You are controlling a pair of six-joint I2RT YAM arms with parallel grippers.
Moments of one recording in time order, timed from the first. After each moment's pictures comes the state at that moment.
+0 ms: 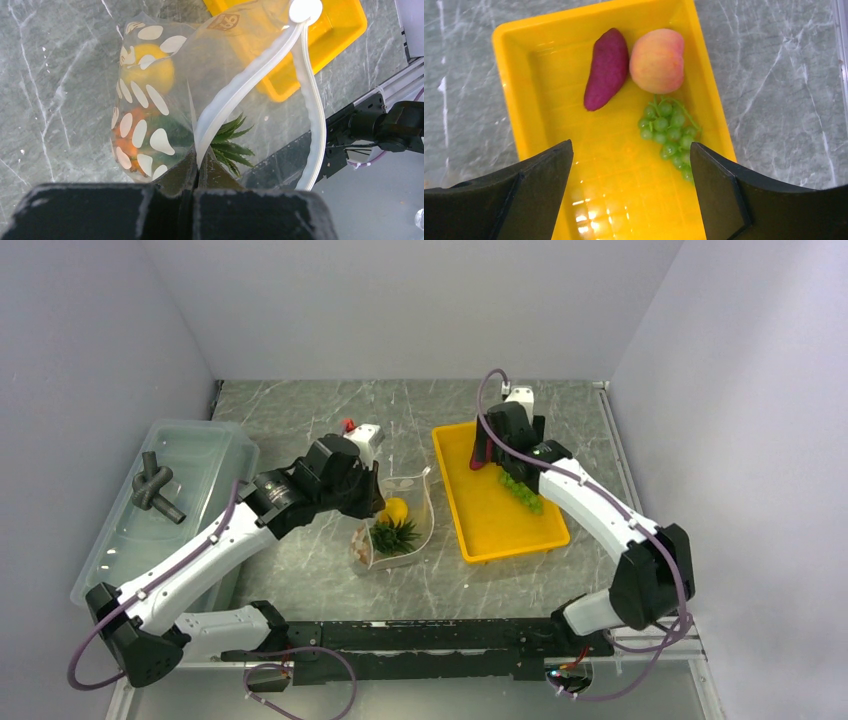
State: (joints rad) left arm -0.78 1.13 1.19 -0.76 0.00 -0.49; right arm 0.51 1.40 1.14 -0.44 0.48 0.33
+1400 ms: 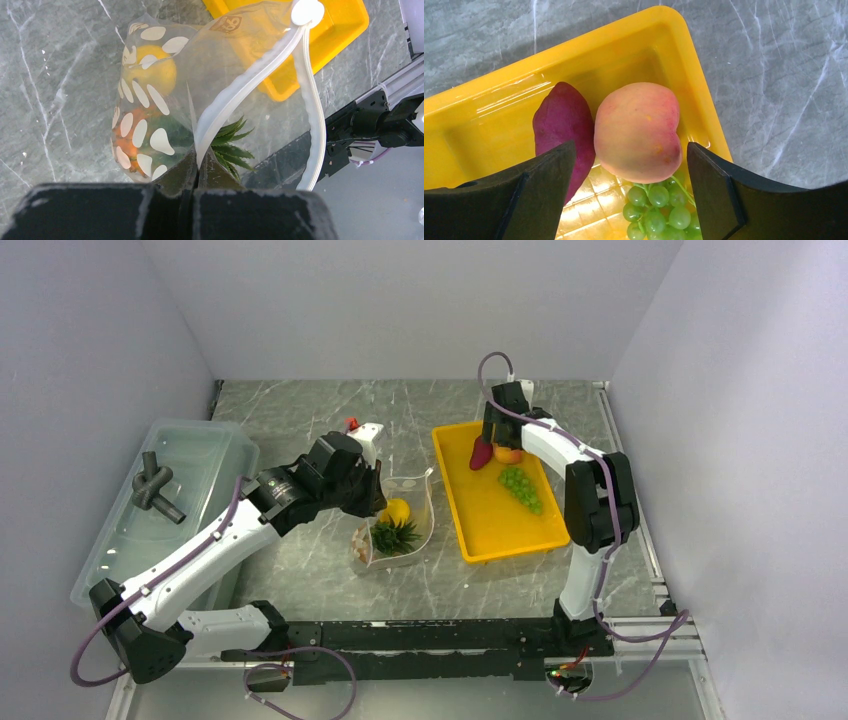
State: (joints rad) left arm -0.78 1.16 1.21 -0.77 0.01 -0.47; right arm 0.27 1.91 1.40 -0.37 0.36 0.34
